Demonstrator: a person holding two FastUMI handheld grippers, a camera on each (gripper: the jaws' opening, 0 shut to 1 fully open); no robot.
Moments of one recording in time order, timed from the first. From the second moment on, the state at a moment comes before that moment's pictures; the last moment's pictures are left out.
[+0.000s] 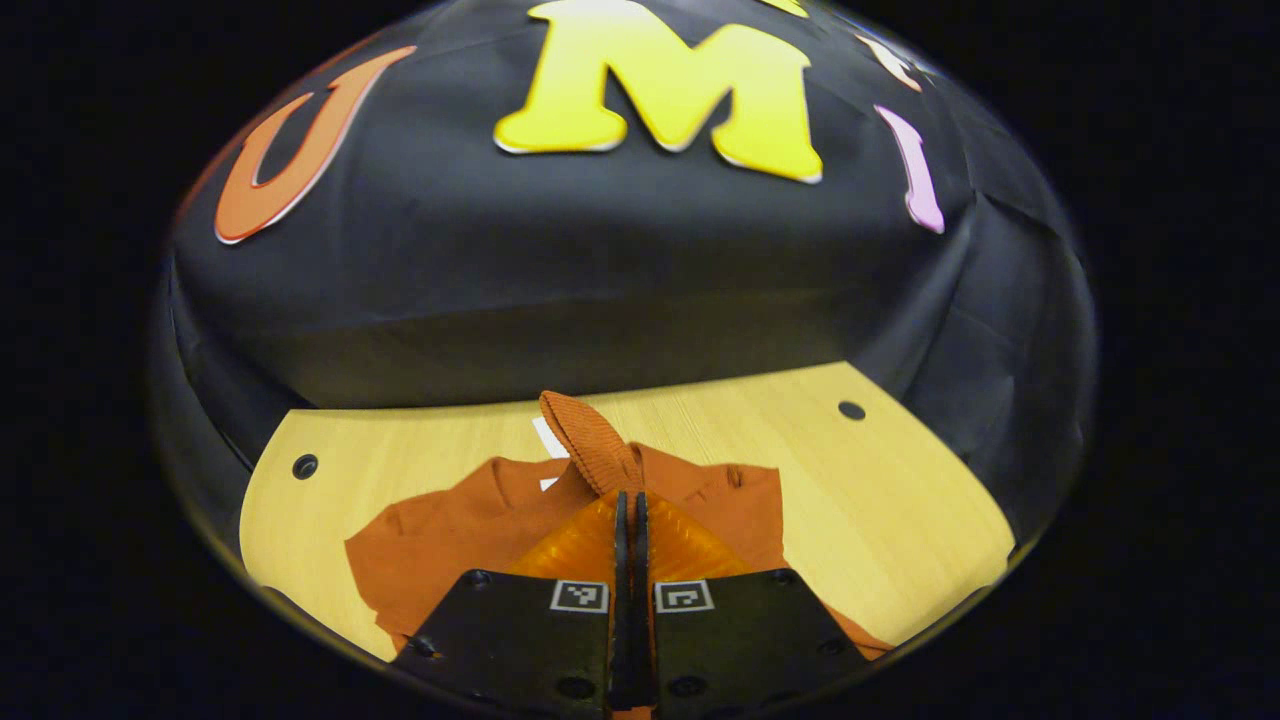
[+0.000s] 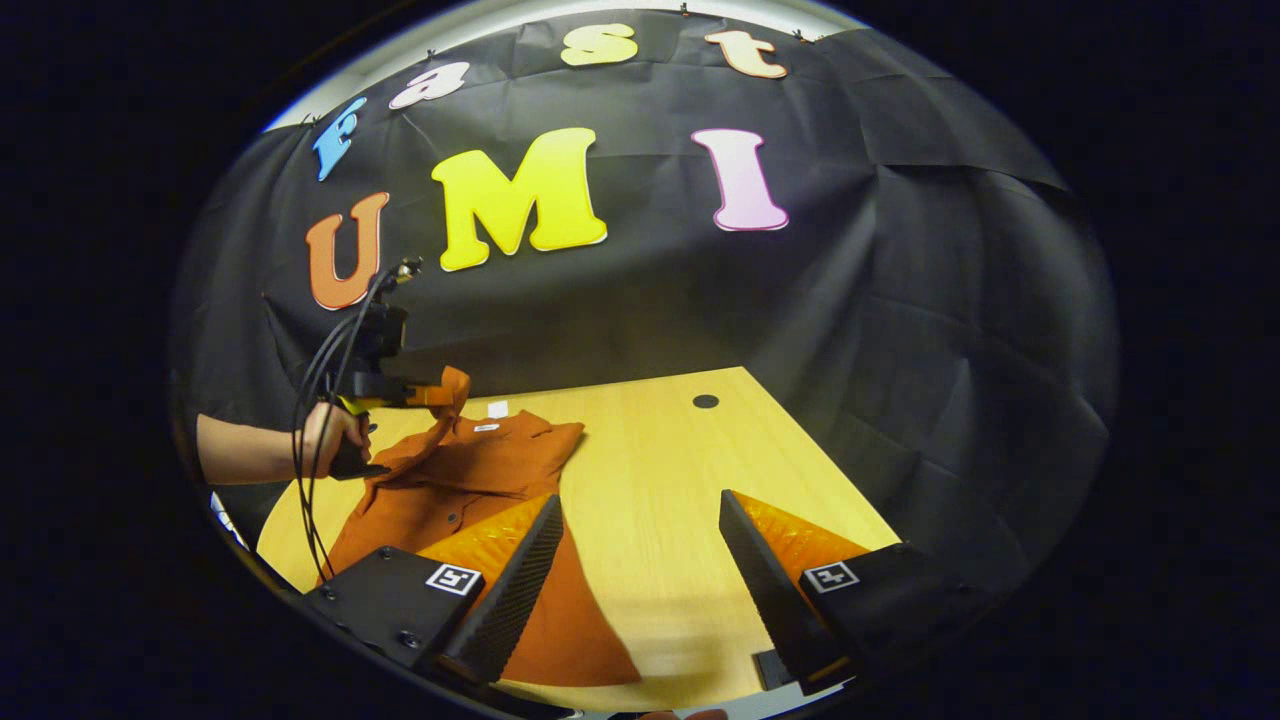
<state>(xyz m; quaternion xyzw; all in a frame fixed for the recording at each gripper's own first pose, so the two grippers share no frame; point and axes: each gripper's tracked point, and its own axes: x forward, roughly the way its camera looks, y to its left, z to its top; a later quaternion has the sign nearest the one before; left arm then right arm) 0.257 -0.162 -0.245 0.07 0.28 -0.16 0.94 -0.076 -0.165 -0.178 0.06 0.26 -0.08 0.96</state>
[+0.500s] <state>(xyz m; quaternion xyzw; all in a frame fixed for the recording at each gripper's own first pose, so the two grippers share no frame) 0.233 -0.231 -0.325 0.17 0.33 -0.16 0.91 -0.101 -0.199 -0.184 0.07 0.28 -0.11 0.95</state>
